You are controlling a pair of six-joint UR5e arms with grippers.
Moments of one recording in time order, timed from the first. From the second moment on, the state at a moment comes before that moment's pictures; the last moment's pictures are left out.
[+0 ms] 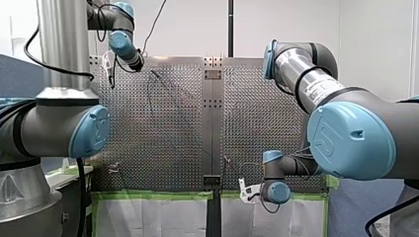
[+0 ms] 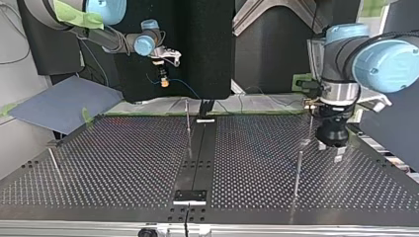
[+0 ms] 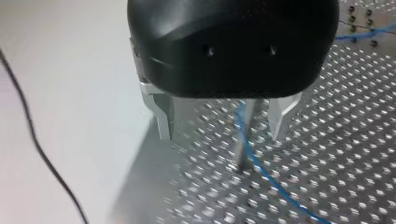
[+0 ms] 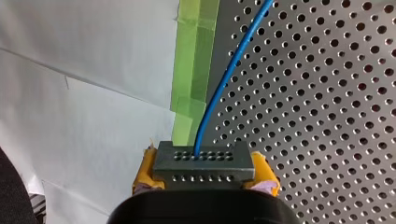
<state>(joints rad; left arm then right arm) 0.05 -1.45 -1.72 -3.14 -1.61 -1.82 1.99 -0.53 1.78 -0.92 1.51 1.43</state>
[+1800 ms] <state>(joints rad) -0.04 -1.41 -1.59 -3.55 -1.58 -1.69 2.00 -0.53 1.78 -0.91 1.50 1.43</state>
